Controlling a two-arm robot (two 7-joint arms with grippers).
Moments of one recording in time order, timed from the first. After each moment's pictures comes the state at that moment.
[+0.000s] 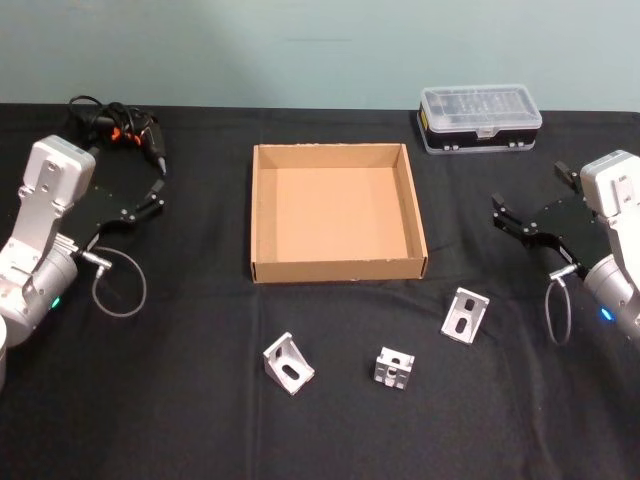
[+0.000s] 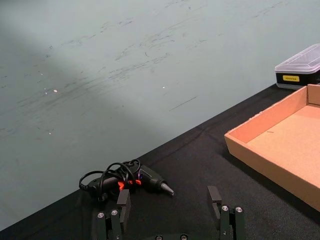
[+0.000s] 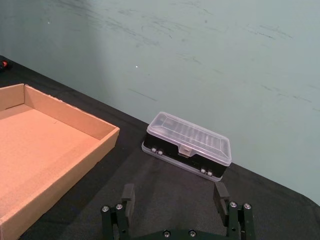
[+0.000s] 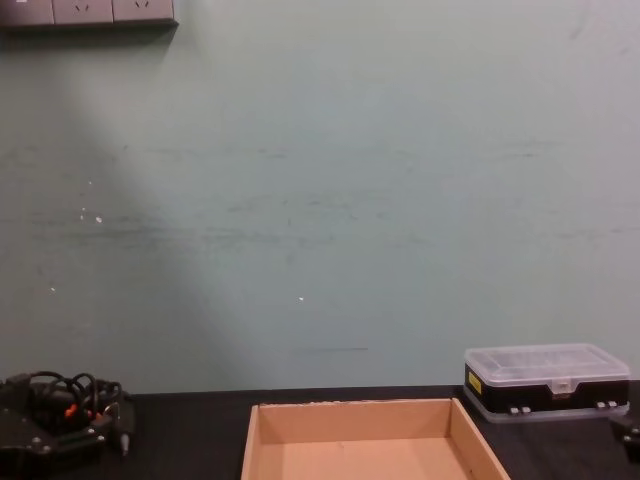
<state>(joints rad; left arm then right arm) -0.20 0.60 0.45 -1.41 -0.25 -0.12 0.03 0.20 0.60 -0.45 -1.41 0.25 -0.12 -0.03</state>
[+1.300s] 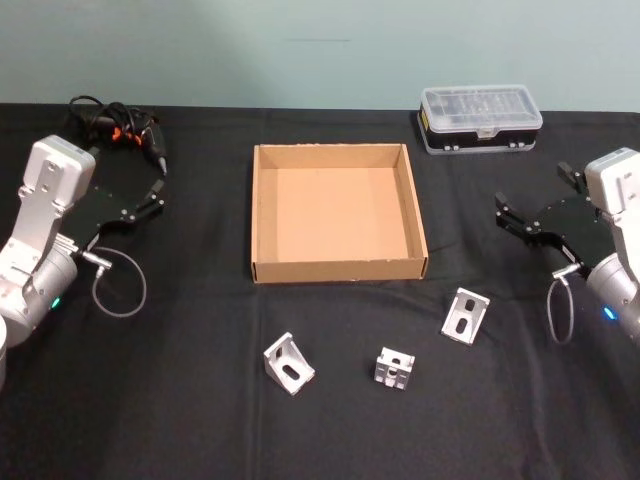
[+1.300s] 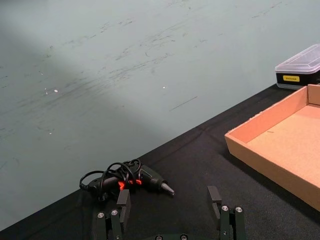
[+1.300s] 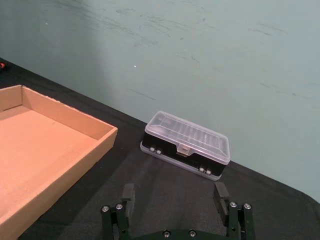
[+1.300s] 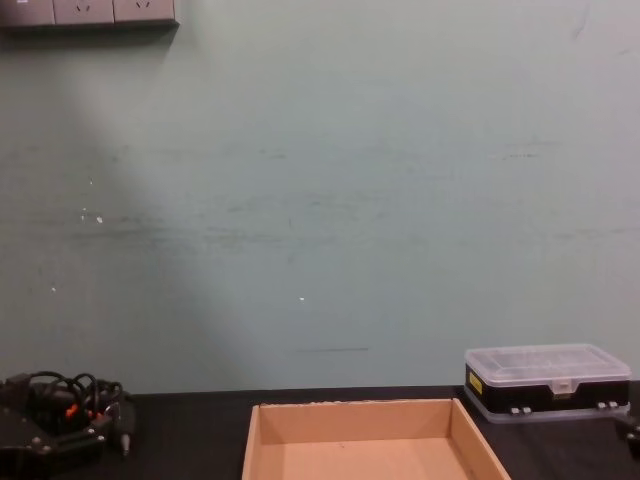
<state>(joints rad) -0.20 0.60 0.45 -1.41 -0.25 -0.12 0.03 0.19 0.60 -0.43 -1.41 0.26 -0.11 -0.01</state>
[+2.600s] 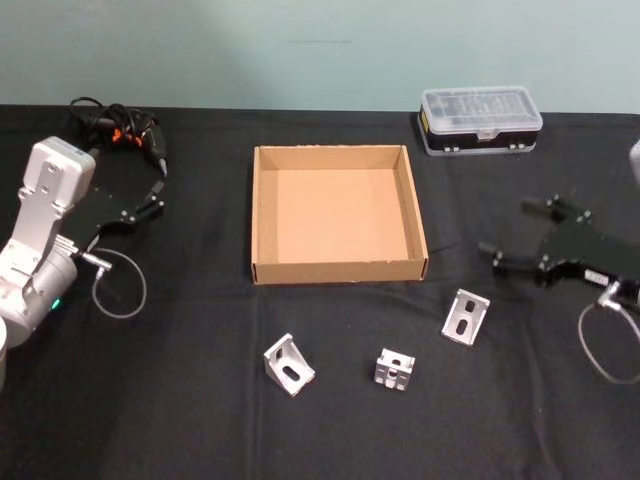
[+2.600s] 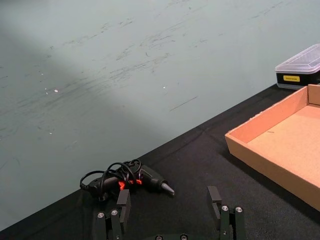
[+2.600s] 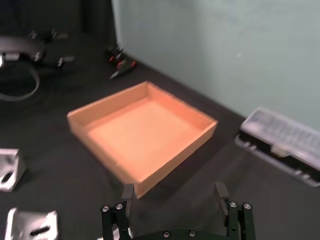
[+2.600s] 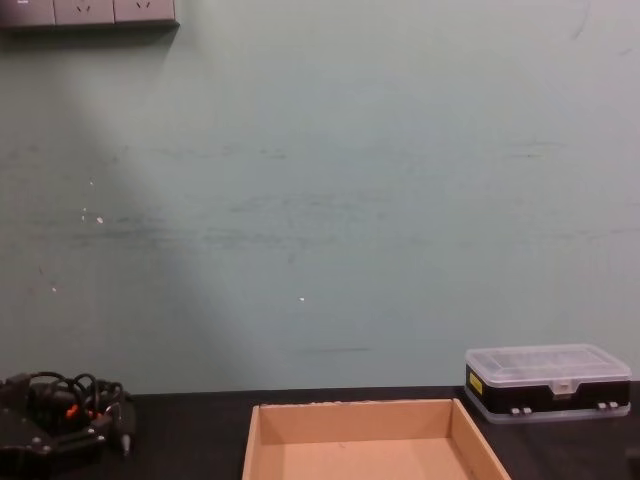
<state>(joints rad) -0.20 0.60 0.45 -1.41 -0.25 -0.12 0.03 0.11 0.80 -0.30 -1.66 0.50 0.13 0.50</state>
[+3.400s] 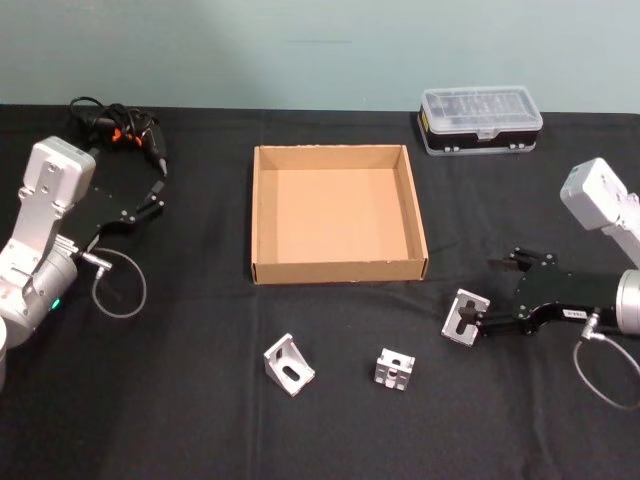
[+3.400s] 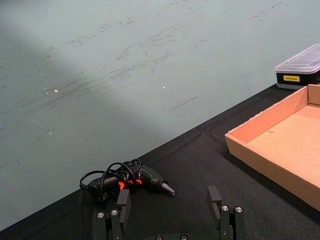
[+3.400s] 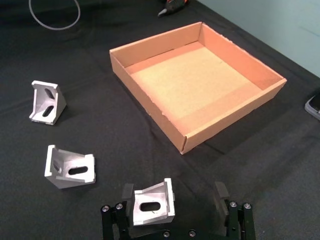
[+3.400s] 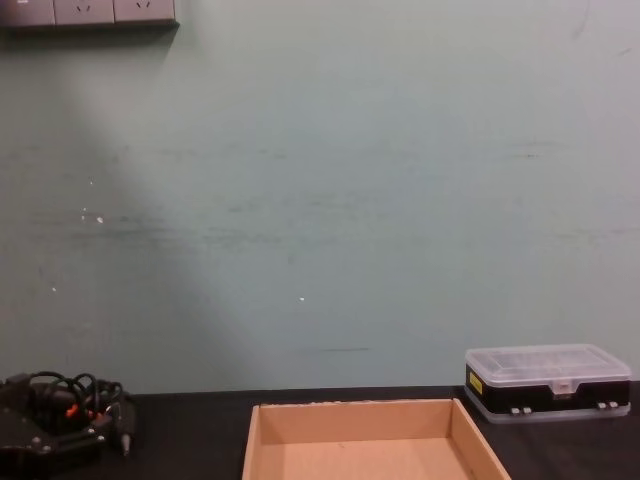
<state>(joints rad) -0.20 0.60 0.45 -1.41 -0.25 -0.12 0.03 0.24 0.83 -0.46 -1.59 0.39 0.26 0.69</state>
